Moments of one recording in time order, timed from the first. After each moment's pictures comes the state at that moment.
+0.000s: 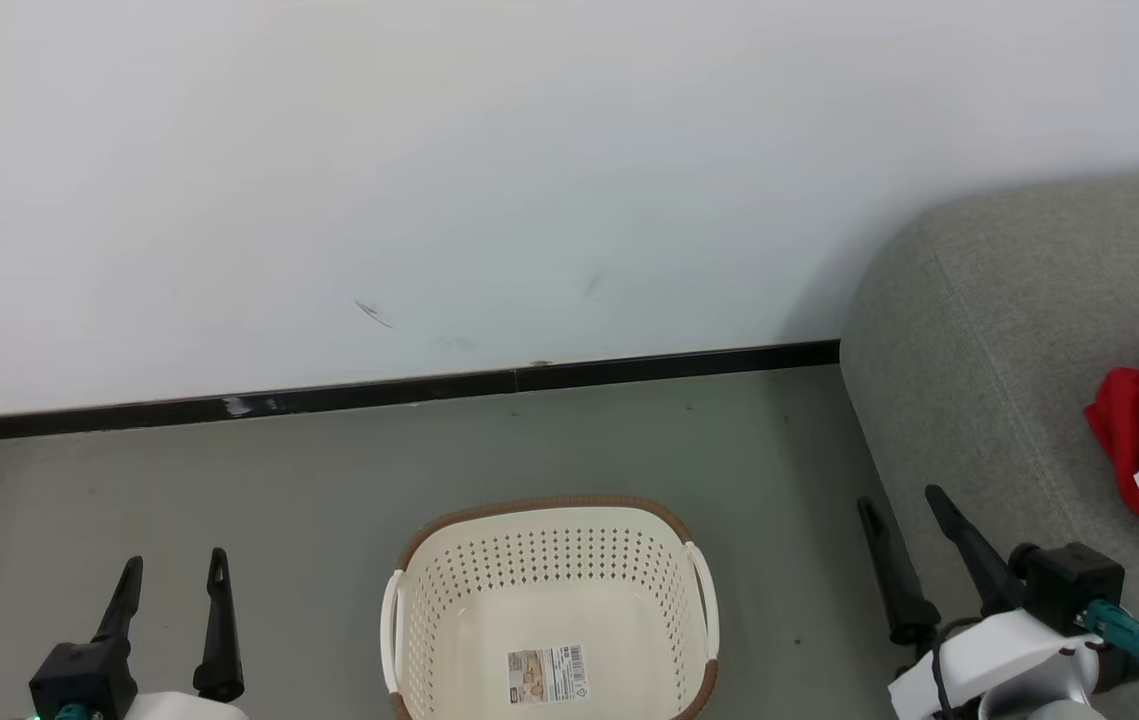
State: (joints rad) left arm 0.01 0.23 -0.18 0.14 -0.44 0.24 -0.24; right arm -0.04 -0.06 0.07 0.19 0.18 0.12 -0.25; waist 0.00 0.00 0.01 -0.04
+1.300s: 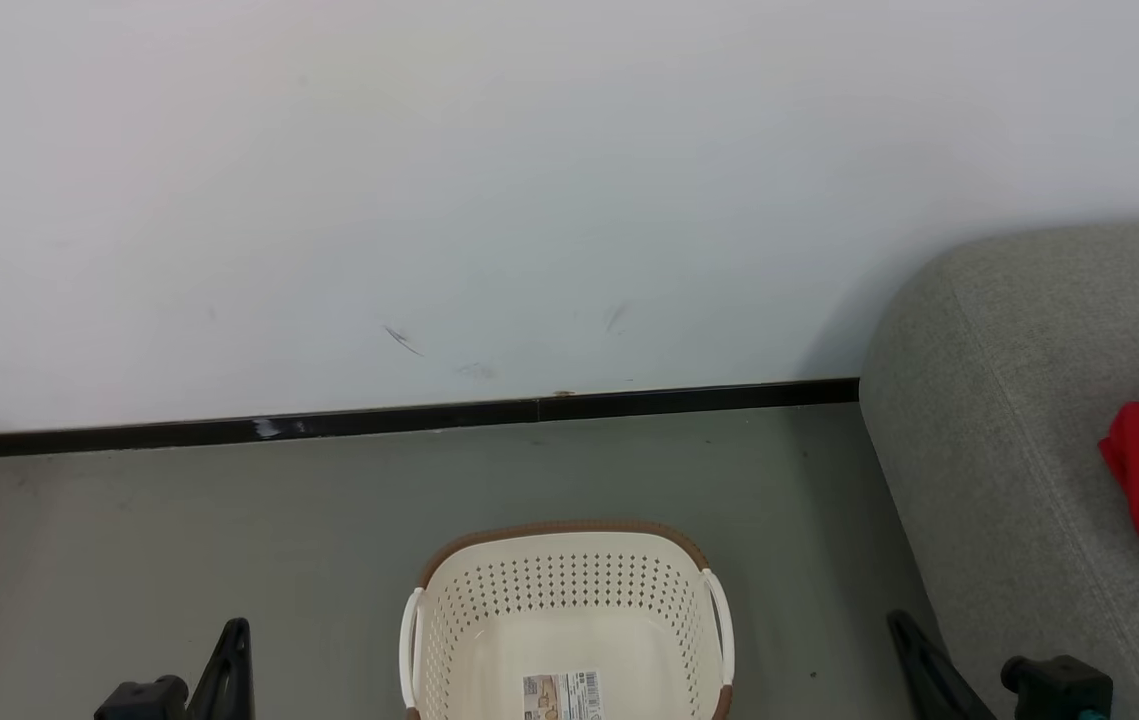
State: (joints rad) left arm 0.04 0.17 -0.24 0.22 -0.45 0.22 -0.21; right arm 0.14 -0.03 0.06 0.18 0.15 0.12 -0.25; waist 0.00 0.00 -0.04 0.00
